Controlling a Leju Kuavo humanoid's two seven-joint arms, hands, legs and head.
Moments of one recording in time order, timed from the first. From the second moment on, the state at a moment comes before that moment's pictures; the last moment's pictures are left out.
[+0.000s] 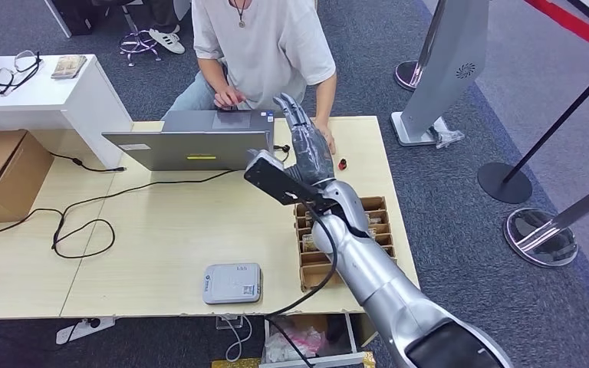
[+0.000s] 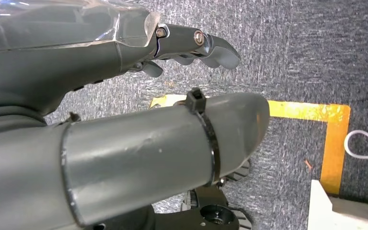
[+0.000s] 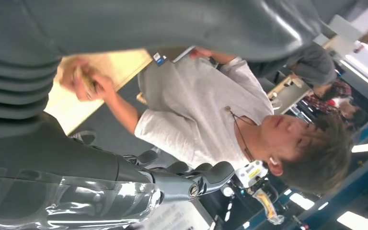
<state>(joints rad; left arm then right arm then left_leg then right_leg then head) -0.05 -0.17 0.55 -0.20 -0.55 0.29 -0.09 -0.67 0.16 0.52 -0.85 0.69 -0.43 -0.38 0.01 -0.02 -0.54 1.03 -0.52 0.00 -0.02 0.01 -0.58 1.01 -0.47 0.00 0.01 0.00</state>
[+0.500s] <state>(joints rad) -0.05 -0.17 0.57 -0.20 -0.53 0.27 -0.09 -0.44 -0.05 0.50 -1.15 1.01 -0.44 -0.25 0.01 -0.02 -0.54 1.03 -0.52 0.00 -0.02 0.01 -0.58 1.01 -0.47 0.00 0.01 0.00</state>
